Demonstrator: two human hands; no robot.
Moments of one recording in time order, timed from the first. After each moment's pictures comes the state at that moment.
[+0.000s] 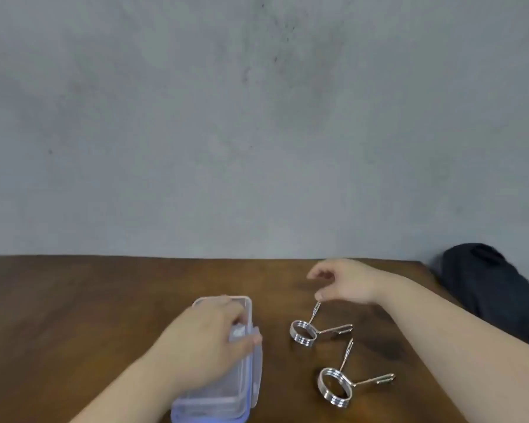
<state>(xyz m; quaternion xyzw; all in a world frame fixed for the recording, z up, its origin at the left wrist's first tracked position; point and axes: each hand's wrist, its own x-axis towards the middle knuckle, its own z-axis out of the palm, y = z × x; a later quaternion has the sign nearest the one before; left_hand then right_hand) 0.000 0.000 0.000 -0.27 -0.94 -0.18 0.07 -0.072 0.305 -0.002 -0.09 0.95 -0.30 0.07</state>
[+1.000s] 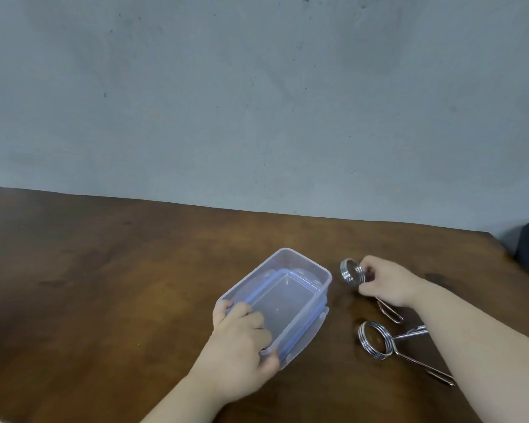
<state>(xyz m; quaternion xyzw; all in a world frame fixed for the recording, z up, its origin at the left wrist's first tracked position) 0.027 -0.023 -0.123 -0.27 -0.94 -0.13 0.18 -0.090 0.308 -0.111 -0.01 0.96 -0.27 0.08</state>
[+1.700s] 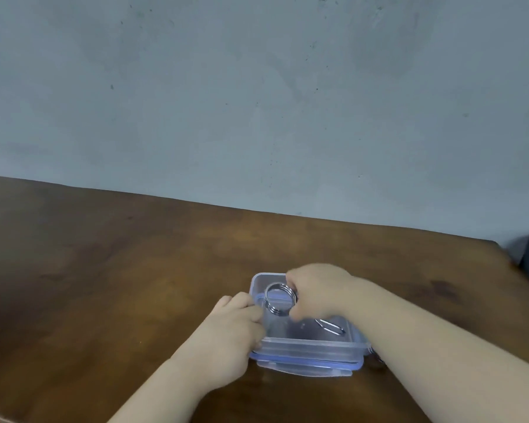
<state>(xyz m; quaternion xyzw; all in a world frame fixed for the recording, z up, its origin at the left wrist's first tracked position) 0.009 -0.054 -0.108 -0.36 -0.93 -0.05 0.08 -0.053 0.149 -0.044 -0.21 0.97 -0.01 0.14</state>
